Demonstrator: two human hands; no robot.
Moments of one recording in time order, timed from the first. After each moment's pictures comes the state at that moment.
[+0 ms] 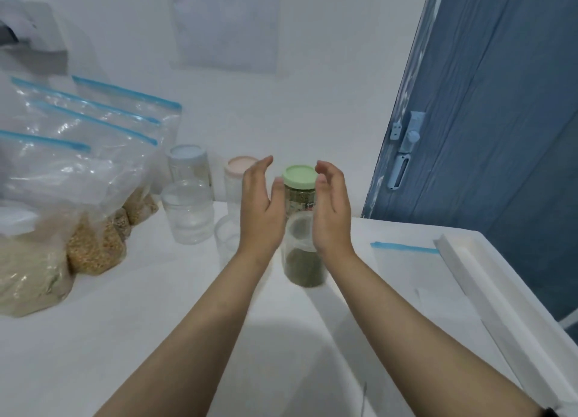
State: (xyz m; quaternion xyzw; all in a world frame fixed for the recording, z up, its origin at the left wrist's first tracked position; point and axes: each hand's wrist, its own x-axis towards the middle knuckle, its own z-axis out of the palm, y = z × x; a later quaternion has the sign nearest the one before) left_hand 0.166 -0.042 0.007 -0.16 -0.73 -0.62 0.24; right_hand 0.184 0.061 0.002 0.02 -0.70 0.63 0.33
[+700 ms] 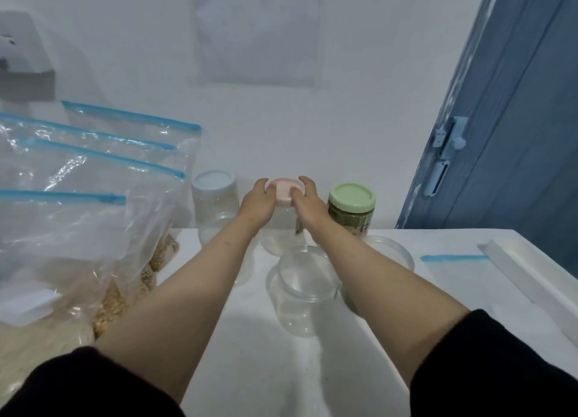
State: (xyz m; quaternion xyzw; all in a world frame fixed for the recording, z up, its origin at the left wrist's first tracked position) left_hand -0.033 -0.136 -0.003 -0.11 -0.86 -0.50 -0.04; right_hand 0.011 -0.023 -0.008 -0.16 -0.81 0.55 0.11
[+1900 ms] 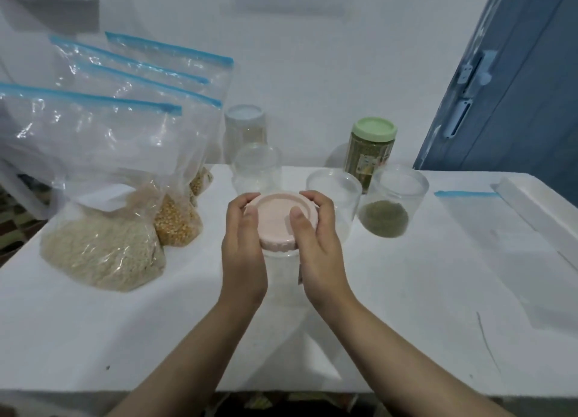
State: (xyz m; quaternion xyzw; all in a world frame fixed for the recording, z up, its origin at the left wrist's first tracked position) left_hand 0.219 -0.252 -0.043 -0.10 -0.67 -0.73 0.11; right_hand 0.251 -0.161 -0.035 -0.04 -0.70 0.68 0.22
